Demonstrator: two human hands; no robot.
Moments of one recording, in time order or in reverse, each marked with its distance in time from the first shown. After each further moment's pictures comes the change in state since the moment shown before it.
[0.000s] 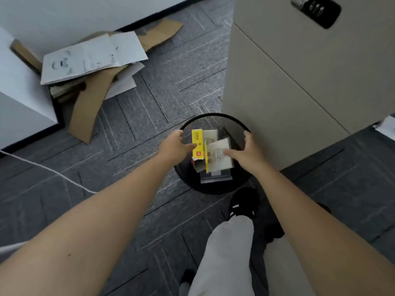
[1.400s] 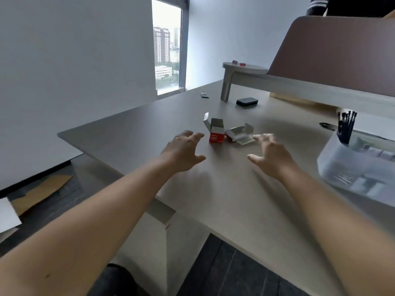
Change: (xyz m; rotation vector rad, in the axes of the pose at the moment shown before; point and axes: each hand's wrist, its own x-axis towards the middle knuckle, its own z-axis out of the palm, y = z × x) left_hand -0.155 0.451 0.009 0.504 0.096 1.136; right_hand -0.168 -0.081 -0.452 -0.573 0.835 -0.117
